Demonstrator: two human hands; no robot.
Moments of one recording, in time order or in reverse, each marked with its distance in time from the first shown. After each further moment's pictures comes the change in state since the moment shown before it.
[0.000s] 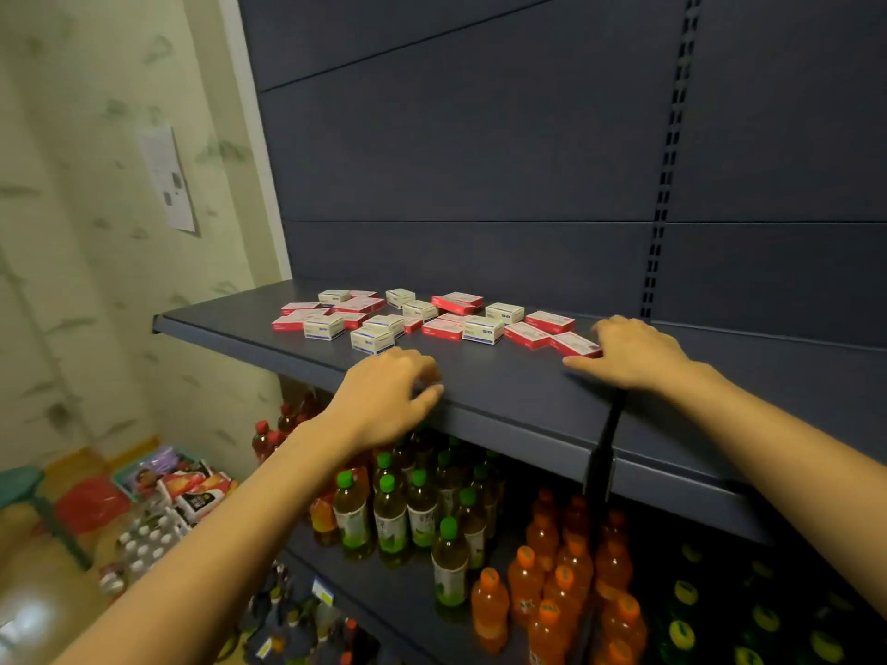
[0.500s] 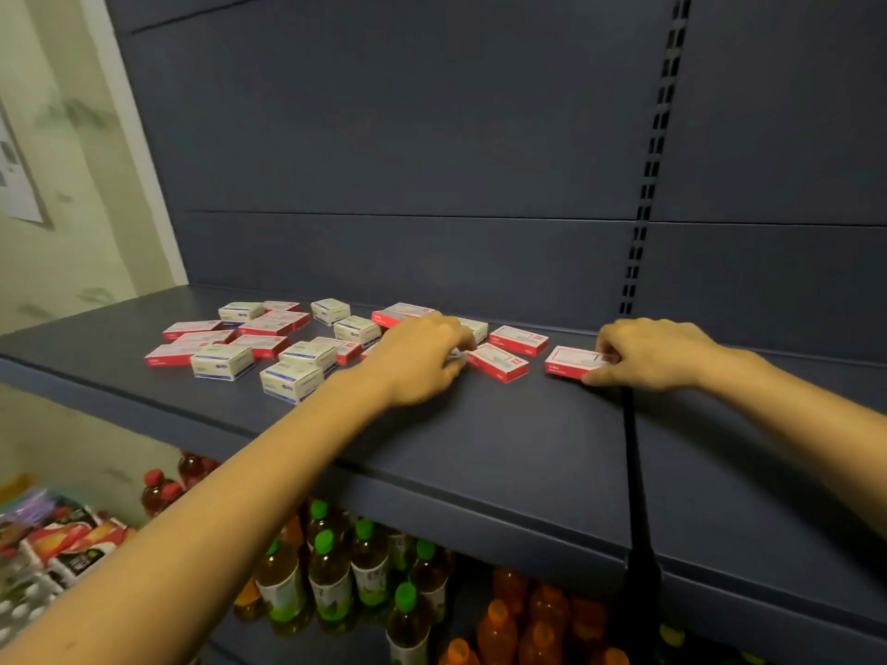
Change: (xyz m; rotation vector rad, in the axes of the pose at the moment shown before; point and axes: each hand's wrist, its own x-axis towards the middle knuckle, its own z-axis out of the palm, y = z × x) left_hand 0.155 -0.008 0.045 -0.022 -0.059 0.286; right_hand 0.071 0.038 -0.002 -0.214 -0.133 0.080
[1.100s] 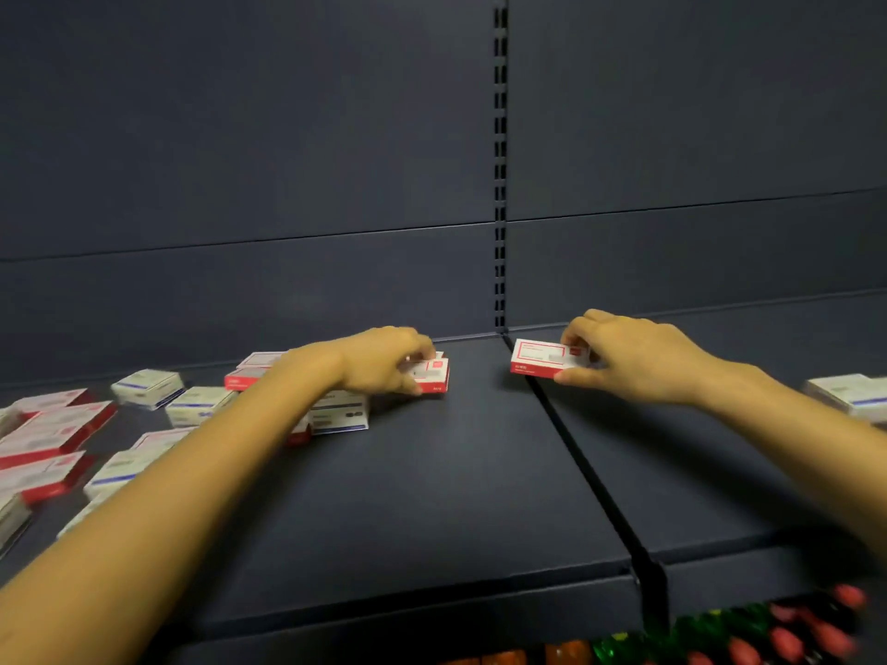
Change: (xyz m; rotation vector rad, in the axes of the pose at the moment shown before) left_hand 0.100 -0.012 0.014 -0.107 -0.401 0.433; right_hand -0.061 0.010 -0.003 0.053 0.161 0.260
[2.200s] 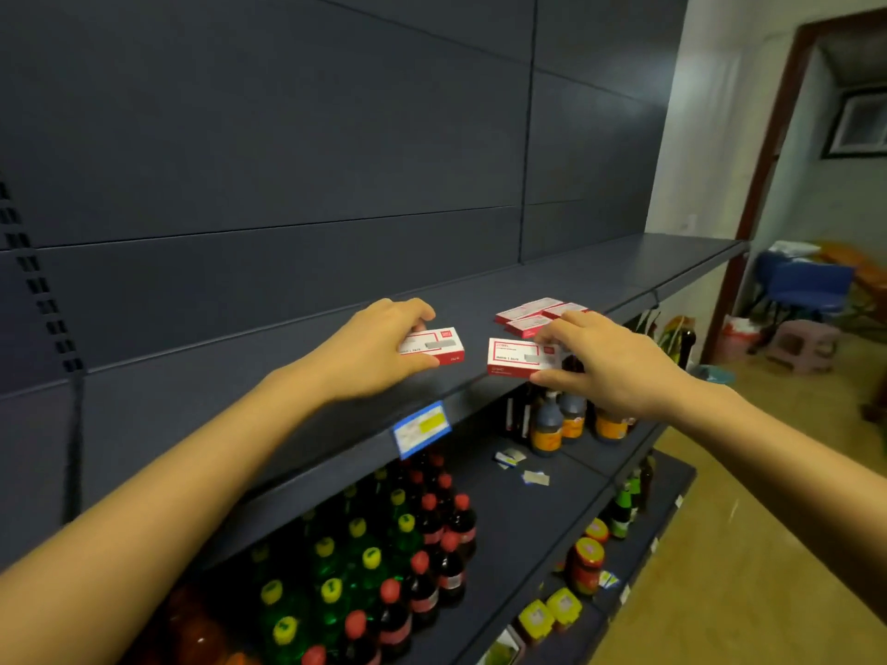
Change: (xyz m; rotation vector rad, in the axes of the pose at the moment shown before) left_hand 0.085 0.375 0.004 -0.284 0.383 0.618; right_hand -0.306 0.223 -0.069 -0.158 0.150 0.478
